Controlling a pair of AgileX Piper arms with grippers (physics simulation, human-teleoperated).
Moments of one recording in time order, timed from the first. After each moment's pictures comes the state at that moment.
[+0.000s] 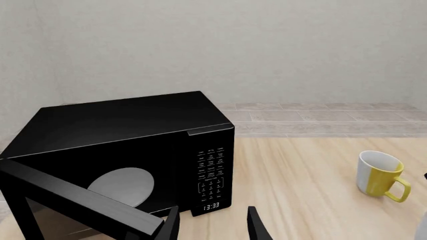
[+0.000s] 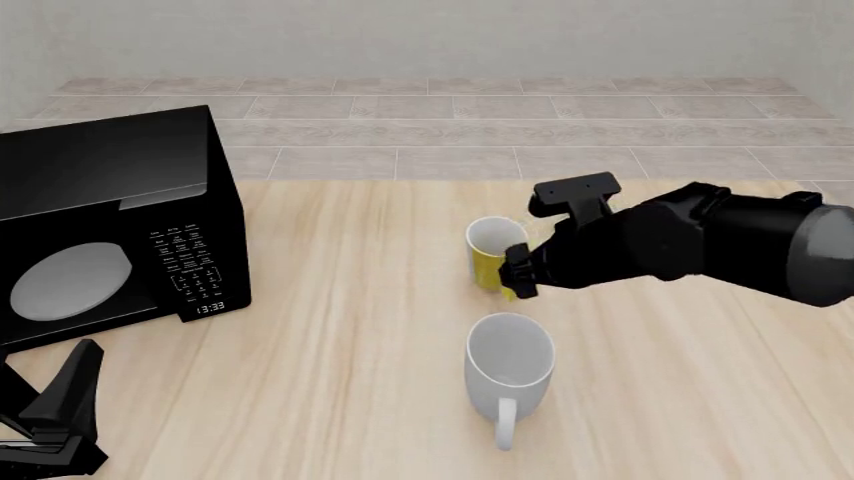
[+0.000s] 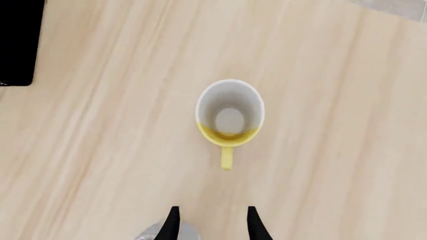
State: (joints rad) left arm 0.00 0.01 0.00 0.00 0.00; right arm 0.45 1.53 -0.96 0.41 0.11
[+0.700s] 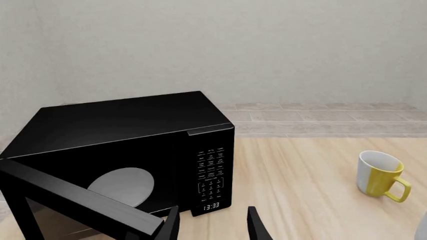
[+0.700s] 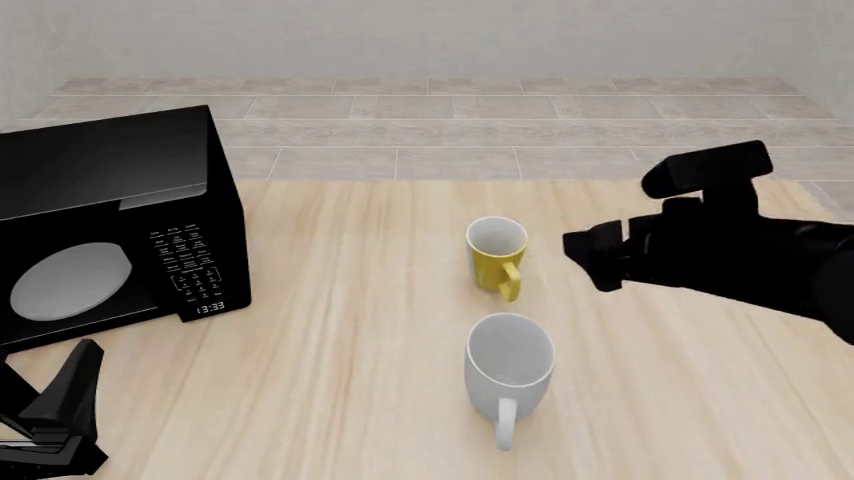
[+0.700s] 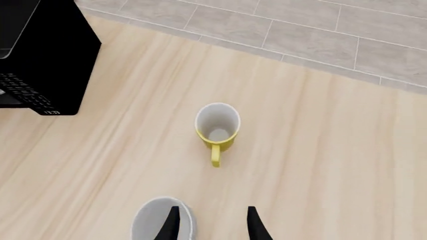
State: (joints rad) left arm 0.00 0.01 0.00 0.00 0.00; right arm 0.41 1.06 -0.77 0.37 0.07
